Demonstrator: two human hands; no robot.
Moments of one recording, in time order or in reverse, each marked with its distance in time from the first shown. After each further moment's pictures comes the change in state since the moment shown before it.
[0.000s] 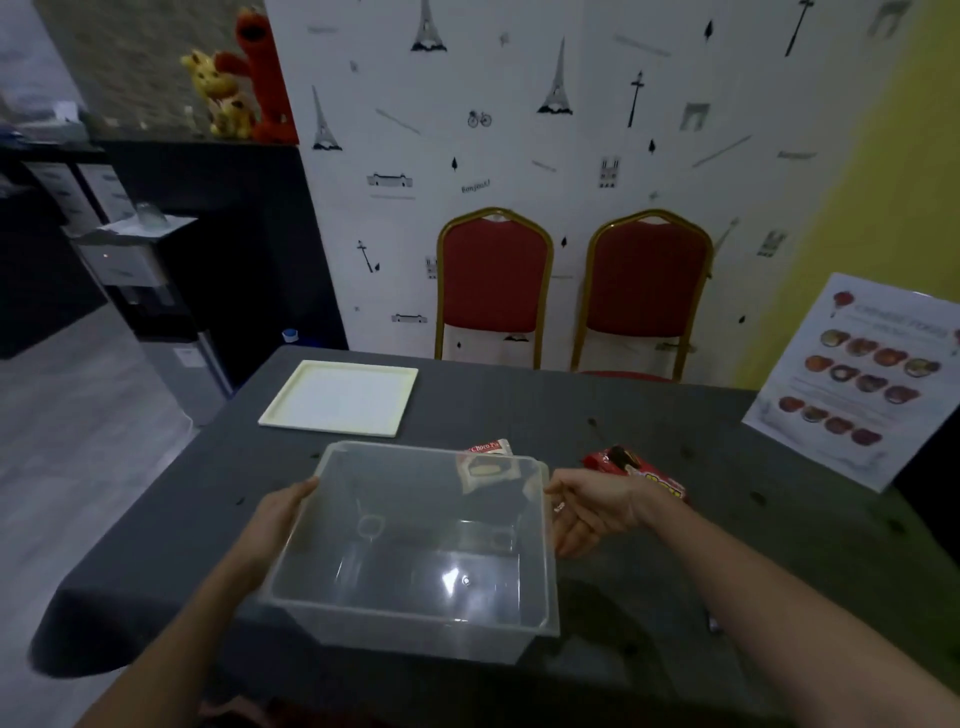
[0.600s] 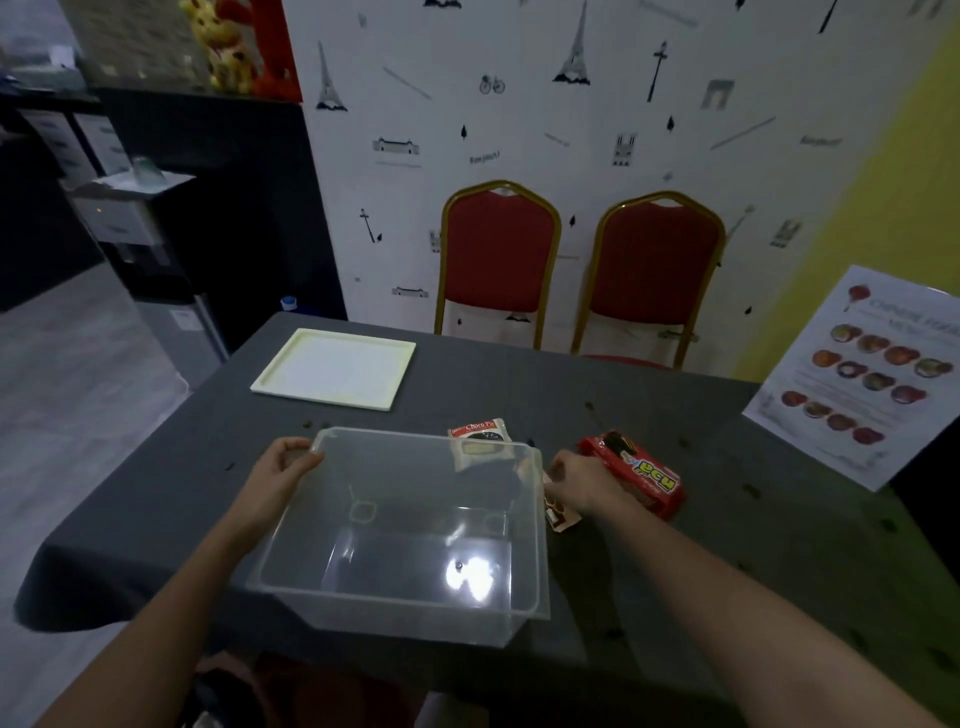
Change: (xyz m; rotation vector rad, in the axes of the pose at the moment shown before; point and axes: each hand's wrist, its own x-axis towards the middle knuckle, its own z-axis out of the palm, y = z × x) left_hand 0.019 -0.018 0.013 0.073 0.083 0.103; right_hand 0.046 0.025 -0.001 -0.643 0.807 -0.078
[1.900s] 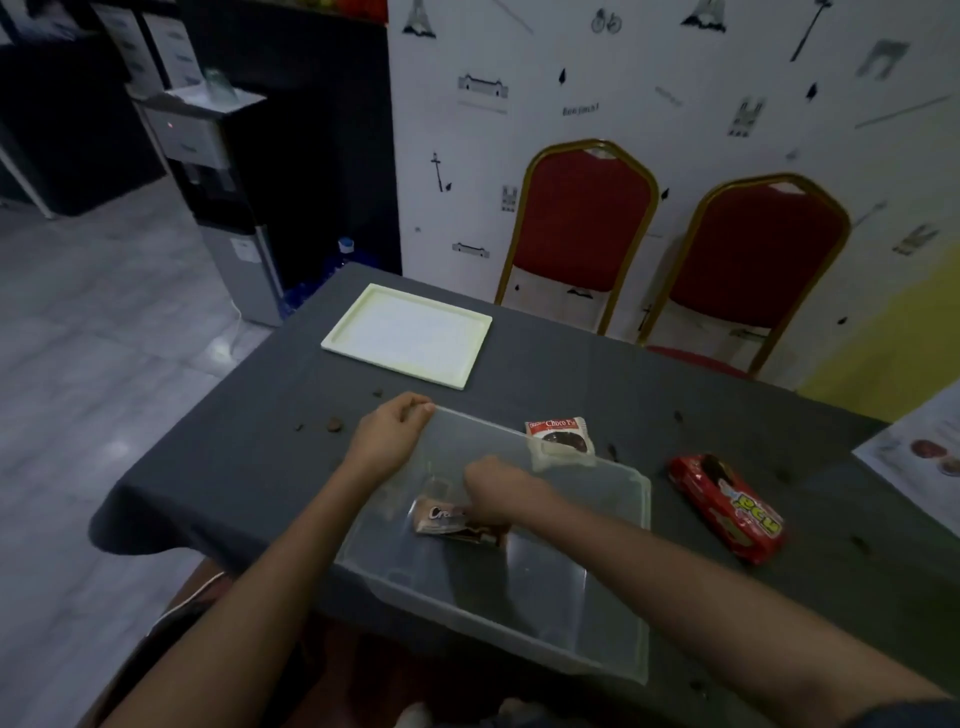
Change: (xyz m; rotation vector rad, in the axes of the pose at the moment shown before) left_hand 0.056 0.004 0.012 0.247 -0.039 0.002; right_hand -0.021 -0.208 0.057 -0.552 -0.400 -0.397
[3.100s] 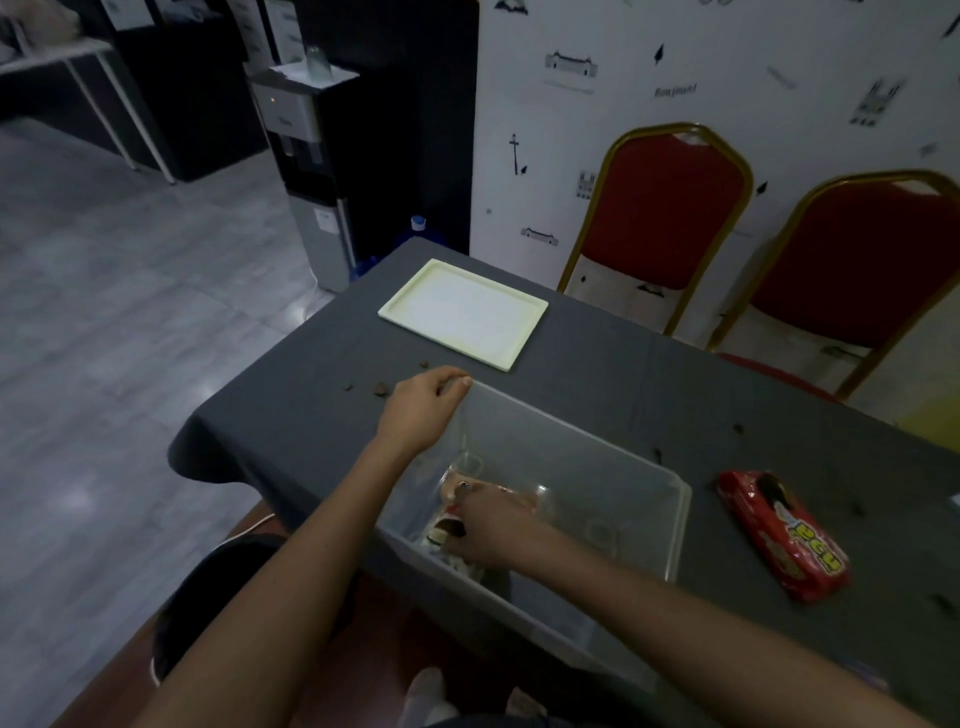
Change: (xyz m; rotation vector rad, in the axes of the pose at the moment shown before) left_hand -0.015 0.008 0.004 0.062 0.138 -0.040; right_hand 0.001 -0.009 0.062 -0.017 0.126 -0.236
